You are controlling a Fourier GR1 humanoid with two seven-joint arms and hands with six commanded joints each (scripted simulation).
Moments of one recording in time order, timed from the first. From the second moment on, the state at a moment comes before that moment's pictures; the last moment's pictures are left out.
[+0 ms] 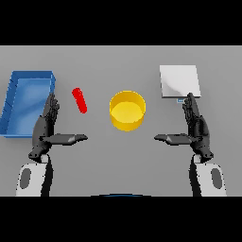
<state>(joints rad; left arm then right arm) 0.00 0.00 0.00 -1.57 0.00 0.00 0.00 0.00 0.00 0.00 -1.57 0.00 0.00 0.00</state>
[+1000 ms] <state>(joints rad) -0.03 0.04 -0.08 -1.54 -0.18 0.03 -0.02 0.13 -0.02 0.15 -1.73 0.27 -0.06 -0.09</state>
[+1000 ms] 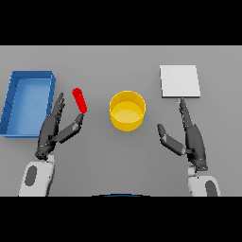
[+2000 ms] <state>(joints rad) -0.47 0.01 0.03 -0.93 -0.23 0.15 -0.21 0.13 -0.03 0.14 -1.73 0.23 -0.04 -0.11</state>
